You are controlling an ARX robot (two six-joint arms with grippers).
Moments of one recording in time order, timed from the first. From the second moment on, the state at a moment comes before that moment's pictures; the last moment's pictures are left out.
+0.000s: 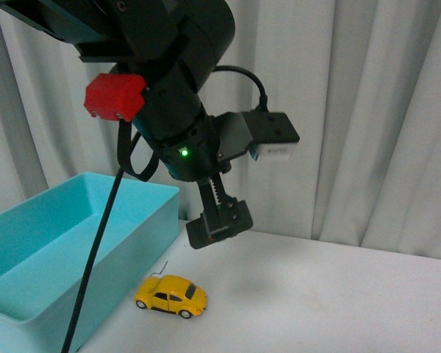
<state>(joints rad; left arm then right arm) -0.29 1.87 1.39 -0.45 -0.07 0.91 0.00 0.00 0.01 0.00 0.00 -0.01</state>
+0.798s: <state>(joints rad) -0.24 2.11 1.46 -0.60 -0.23 1.18 0.00 0.00 0.01 0.00 0.00 -0.01</state>
